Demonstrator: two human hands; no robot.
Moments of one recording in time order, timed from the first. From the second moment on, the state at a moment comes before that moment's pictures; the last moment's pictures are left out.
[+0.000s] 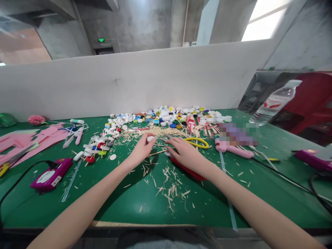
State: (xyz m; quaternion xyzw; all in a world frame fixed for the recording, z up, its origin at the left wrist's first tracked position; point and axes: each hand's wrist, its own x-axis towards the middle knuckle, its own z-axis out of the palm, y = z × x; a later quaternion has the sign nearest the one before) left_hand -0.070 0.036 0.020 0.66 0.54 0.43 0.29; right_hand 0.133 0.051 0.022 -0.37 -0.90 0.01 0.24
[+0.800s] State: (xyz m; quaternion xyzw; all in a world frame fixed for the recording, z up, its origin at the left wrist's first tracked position) left_hand -0.071 0.027 0.009 0.86 0.42 0.23 0.18; right_hand 0.137 0.069 0.009 -0.32 -0.93 -0.09 0.13
